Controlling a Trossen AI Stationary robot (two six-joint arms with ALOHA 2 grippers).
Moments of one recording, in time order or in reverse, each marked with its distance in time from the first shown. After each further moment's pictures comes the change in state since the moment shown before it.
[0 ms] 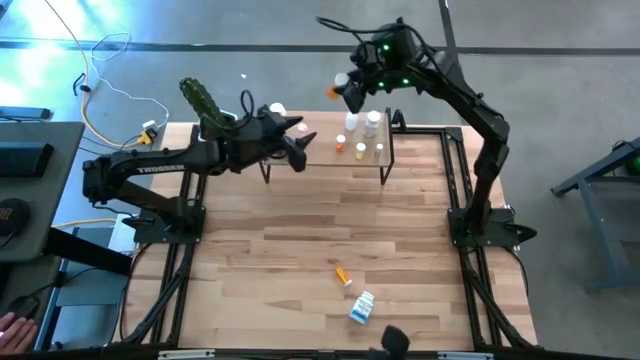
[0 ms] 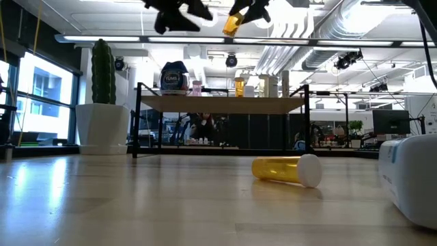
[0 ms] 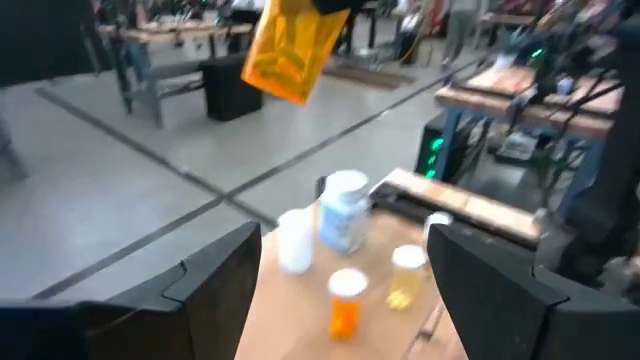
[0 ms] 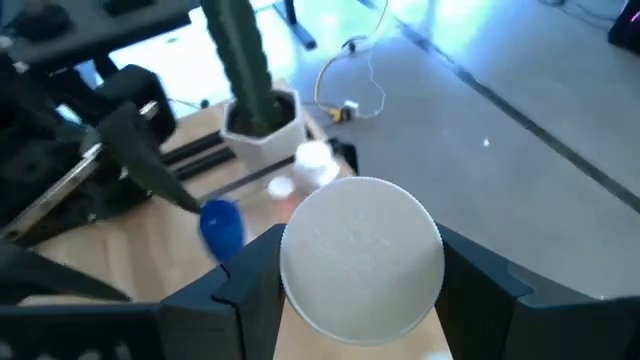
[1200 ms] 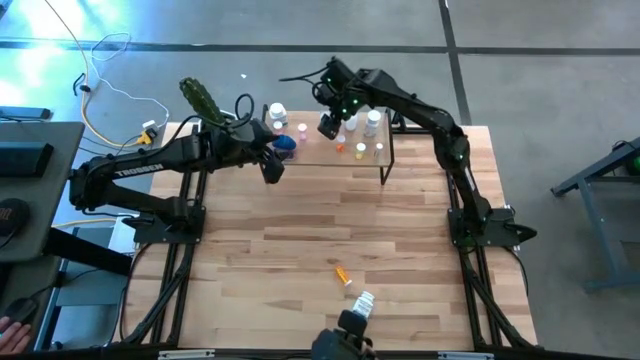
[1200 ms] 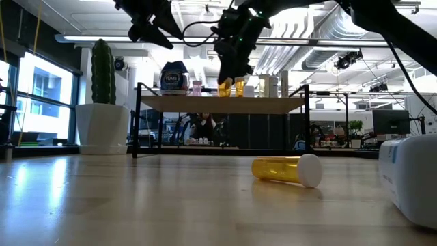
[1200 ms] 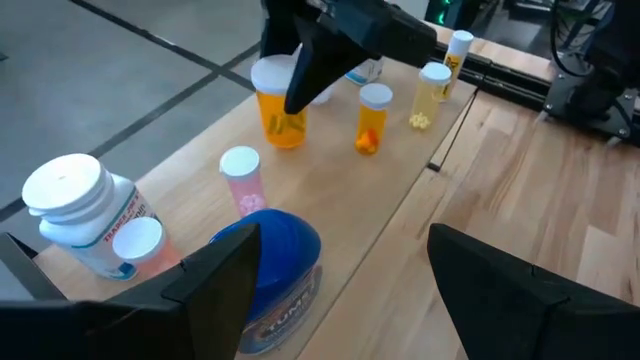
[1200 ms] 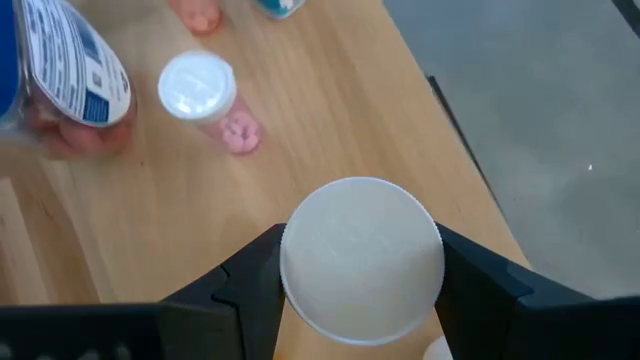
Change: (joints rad) left arm 0.049 -0.145 0.000 -0.524 0.114 -0.069; right arm 0.012 0.336 0.000 -0.121 0.053 -0.116
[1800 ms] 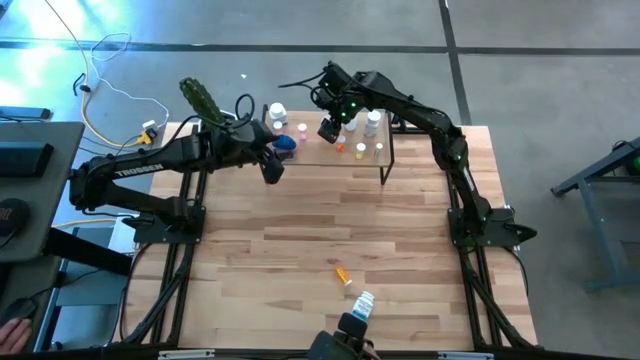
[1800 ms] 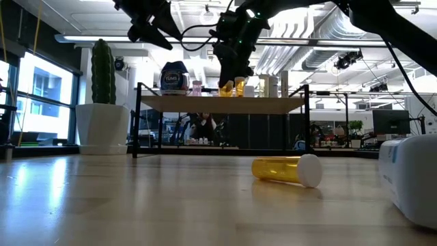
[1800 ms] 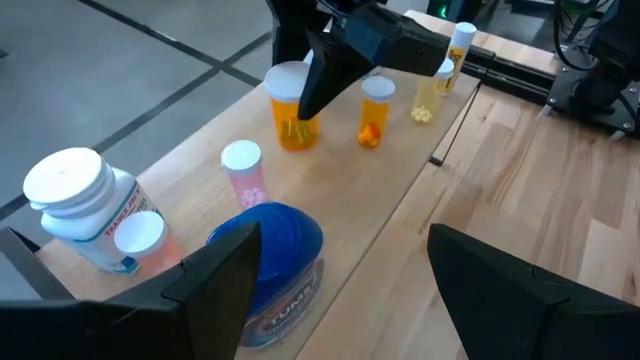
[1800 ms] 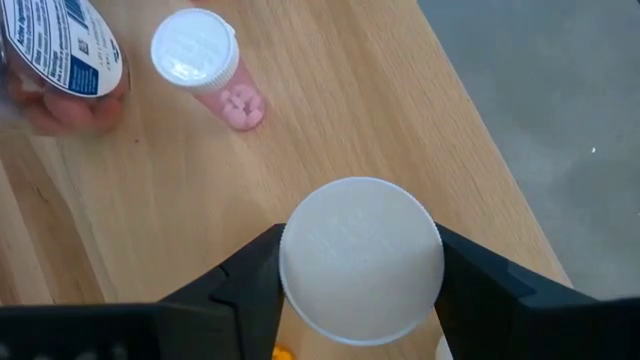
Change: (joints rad) left arm 0.000 0.000 0.000 -0.013 0.000 0.000; right arm 0.011 0.016 0.000 -0.038 0.014 0.006
